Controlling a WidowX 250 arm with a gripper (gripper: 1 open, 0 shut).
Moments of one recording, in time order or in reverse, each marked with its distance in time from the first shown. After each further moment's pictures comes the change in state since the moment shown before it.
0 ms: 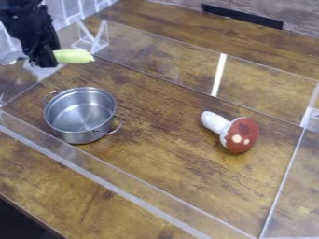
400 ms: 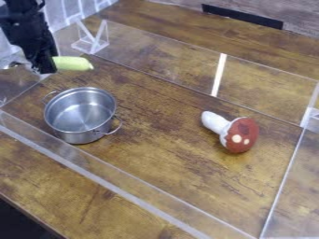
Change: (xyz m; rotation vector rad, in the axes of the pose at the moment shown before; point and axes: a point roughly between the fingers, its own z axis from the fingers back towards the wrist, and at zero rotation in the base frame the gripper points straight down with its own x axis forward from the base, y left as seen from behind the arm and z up) arm 0.003 0.008 -0.017 0.043 -0.023 0.077
